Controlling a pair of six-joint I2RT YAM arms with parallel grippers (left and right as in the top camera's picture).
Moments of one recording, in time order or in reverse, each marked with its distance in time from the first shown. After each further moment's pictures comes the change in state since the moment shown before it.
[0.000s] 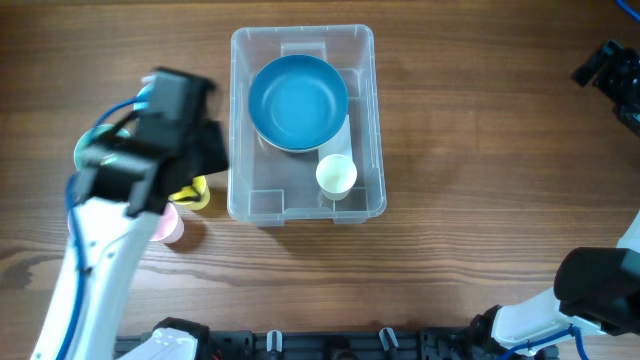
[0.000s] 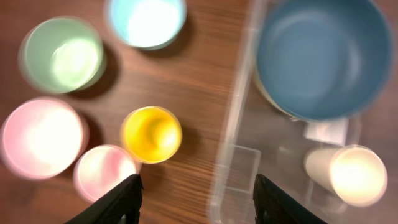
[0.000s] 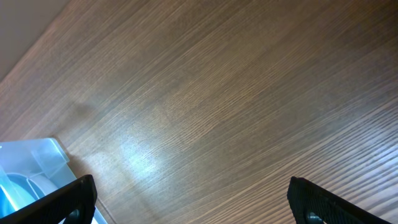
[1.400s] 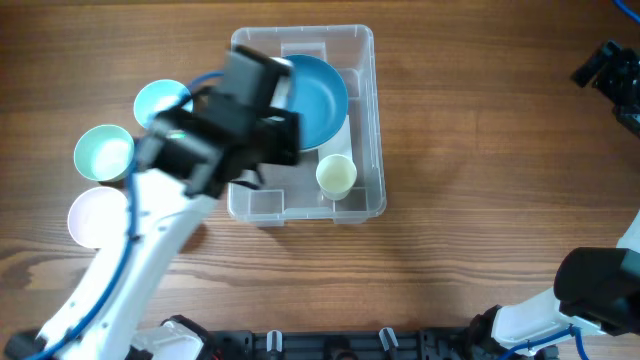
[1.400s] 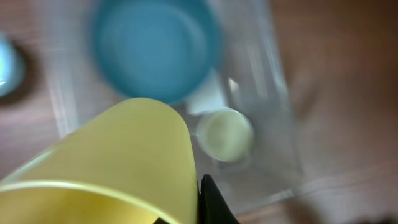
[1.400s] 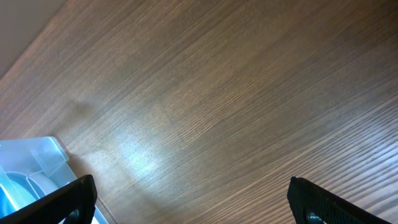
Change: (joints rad) left arm -0.330 0.183 0.187 0.074 0.204 0.092; right arm 0.000 0.000 0.000 -0.007 0.000 0.000
